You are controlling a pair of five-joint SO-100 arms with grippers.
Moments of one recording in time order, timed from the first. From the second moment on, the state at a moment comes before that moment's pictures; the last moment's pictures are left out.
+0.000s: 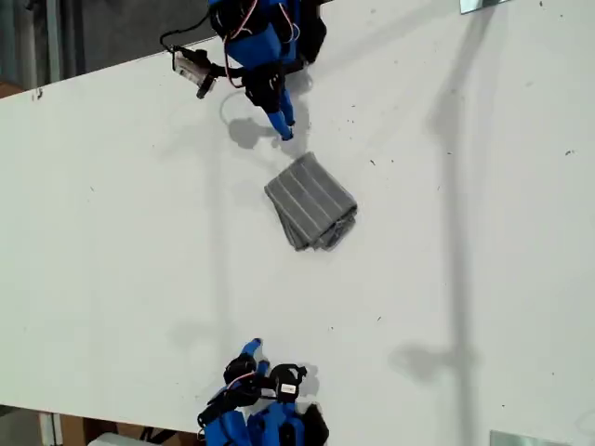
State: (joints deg) arm 0 -44.6 136.6 159.3 56.2 -66.6; arm 1 -5.3 183.3 157.5 74.8 96.1
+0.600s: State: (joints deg) arm 0 -43.8 150.2 165.8 58.9 -68.6; arm 1 -12.7 188.3 162.8 81.3 112.9
